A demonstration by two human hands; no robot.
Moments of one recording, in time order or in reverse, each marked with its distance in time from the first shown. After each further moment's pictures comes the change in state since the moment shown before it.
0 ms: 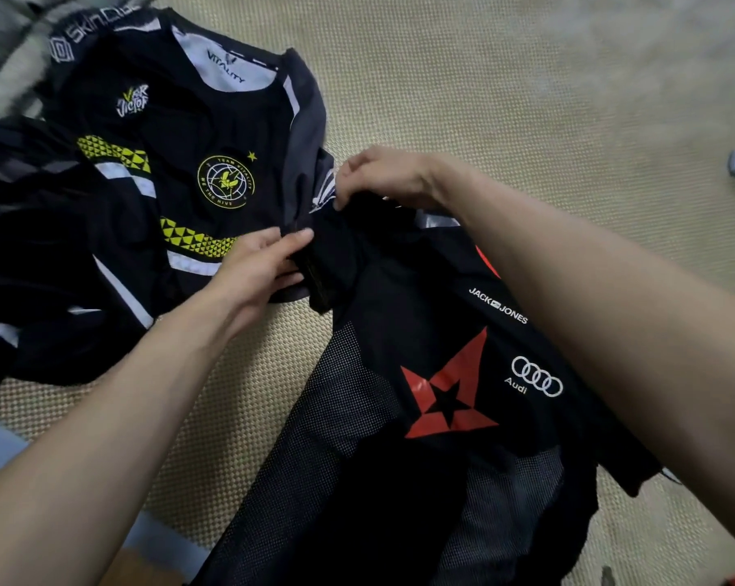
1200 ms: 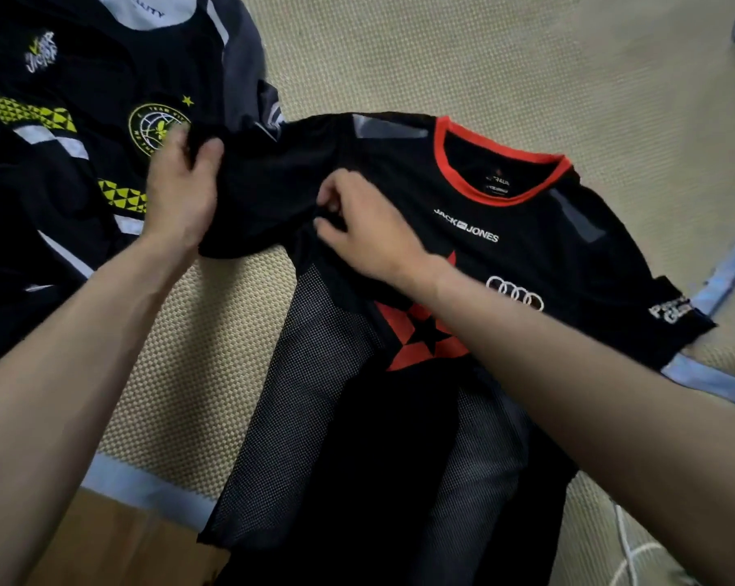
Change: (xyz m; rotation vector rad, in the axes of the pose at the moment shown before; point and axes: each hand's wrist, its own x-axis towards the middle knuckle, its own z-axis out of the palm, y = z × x) left_hand 0.009 0.010 -0.002 0.531 0.316 0.455; right_hand -0.055 0.102 0.117 -0.215 0.609 -0.337
